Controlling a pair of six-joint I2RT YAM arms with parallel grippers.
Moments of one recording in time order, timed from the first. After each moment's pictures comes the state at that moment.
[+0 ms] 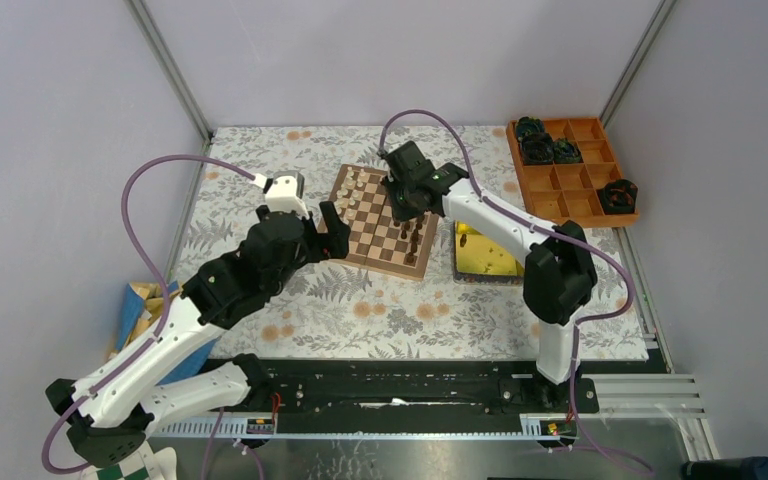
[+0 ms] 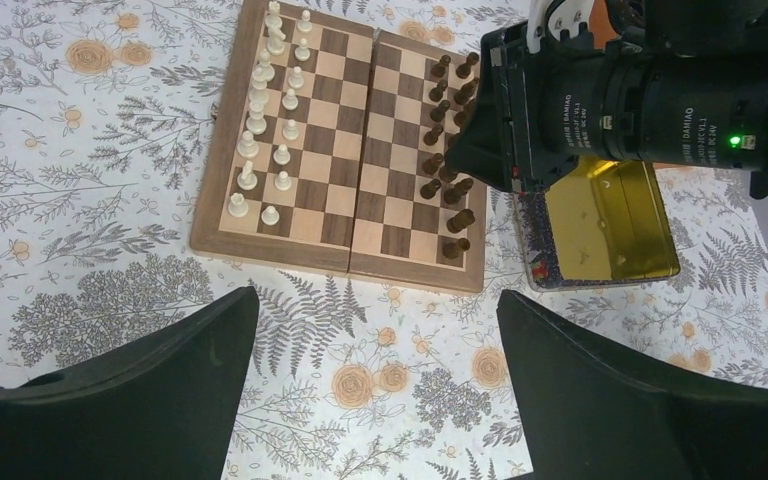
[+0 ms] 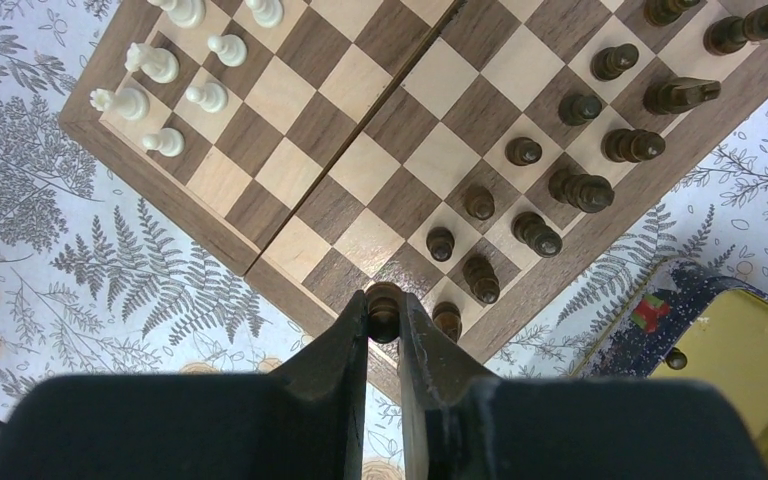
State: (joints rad) left arm -0.81 0.90 1.08 -0.63 -0.48 -0.55; right arm 0.71 1.92 1.68 -0.68 0.06 0.25
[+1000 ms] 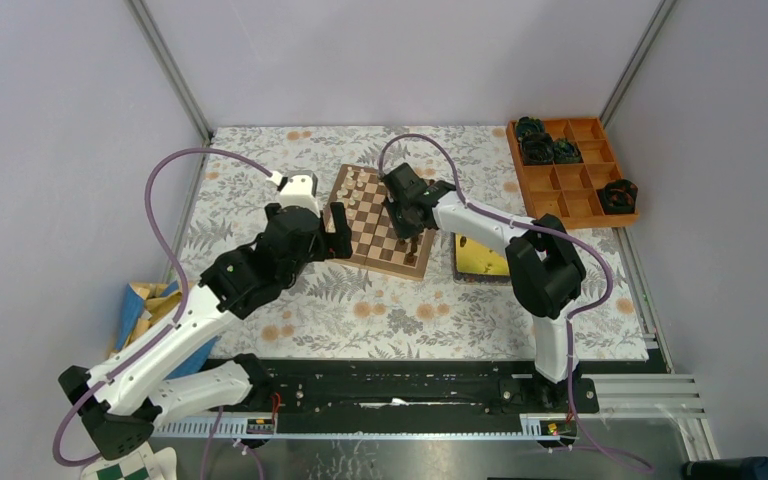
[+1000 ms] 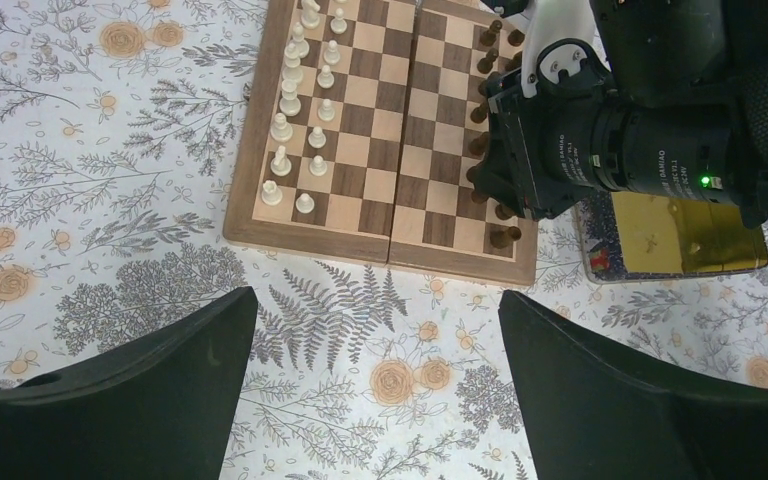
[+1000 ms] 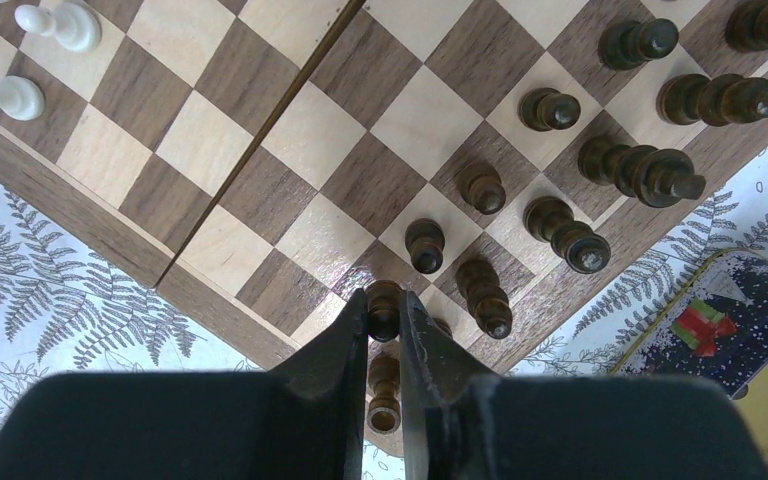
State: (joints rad) left arm -0.78 0.97 1.07 -0.64 -0.49 -0.50; right arm 0.71 1.99 1.55 -0.58 0.09 0.24
